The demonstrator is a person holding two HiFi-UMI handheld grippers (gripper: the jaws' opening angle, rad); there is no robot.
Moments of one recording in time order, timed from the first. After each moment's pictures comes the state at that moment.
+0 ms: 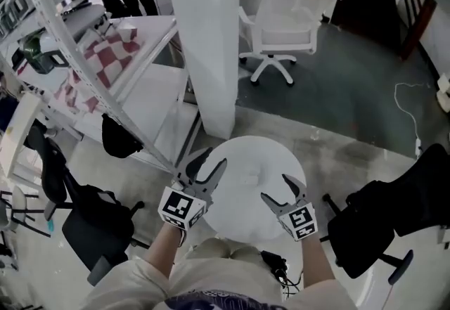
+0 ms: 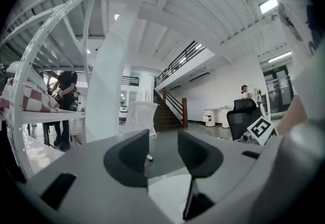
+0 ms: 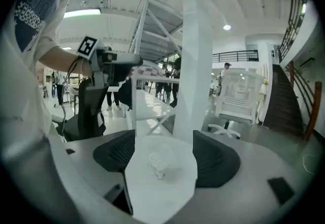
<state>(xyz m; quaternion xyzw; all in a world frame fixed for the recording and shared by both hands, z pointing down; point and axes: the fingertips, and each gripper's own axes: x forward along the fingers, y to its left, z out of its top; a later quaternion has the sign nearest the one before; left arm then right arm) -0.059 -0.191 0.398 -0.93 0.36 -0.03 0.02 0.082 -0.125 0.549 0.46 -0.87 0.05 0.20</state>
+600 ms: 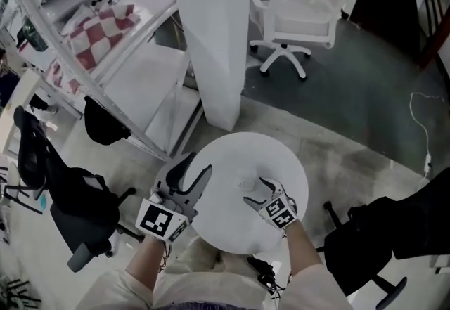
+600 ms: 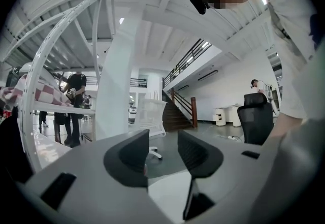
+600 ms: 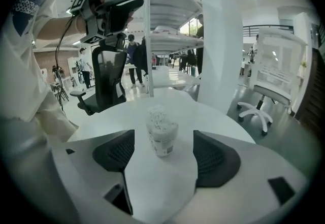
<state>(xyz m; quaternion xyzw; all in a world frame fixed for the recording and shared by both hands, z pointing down) -0.055 -0.204 0.441 -0.91 0.41 -0.02 0.03 0.065 -0.173 0.732 0.30 -0.90 0.11 0.31</state>
